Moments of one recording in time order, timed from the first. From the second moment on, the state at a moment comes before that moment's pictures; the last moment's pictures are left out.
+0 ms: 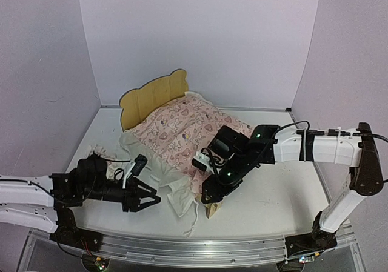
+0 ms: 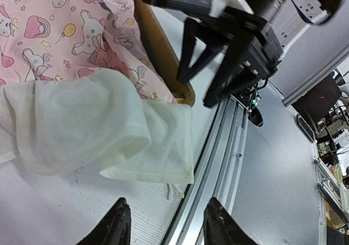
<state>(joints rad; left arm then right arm) -1.02 0.91 0.43 0.05 0.36 -0.42 1.07 1.64 1.24 -0.76 -0.32 0.34</state>
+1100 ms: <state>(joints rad) -1.18 1.95 0.26 1.48 -0.04 -0.12 1.09 1.70 1.27 -0.71 -0.04 0.24</state>
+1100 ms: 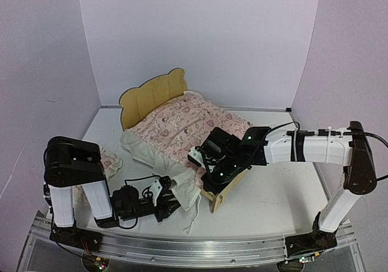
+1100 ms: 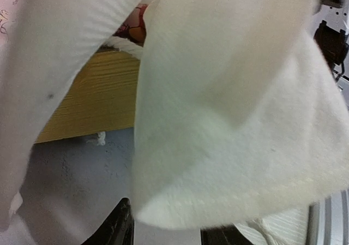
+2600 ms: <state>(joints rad) -1.21 2.03 0.45 1.54 -0.01 0.02 1.09 1.66 1.28 -0.59 -0.06 0.35</state>
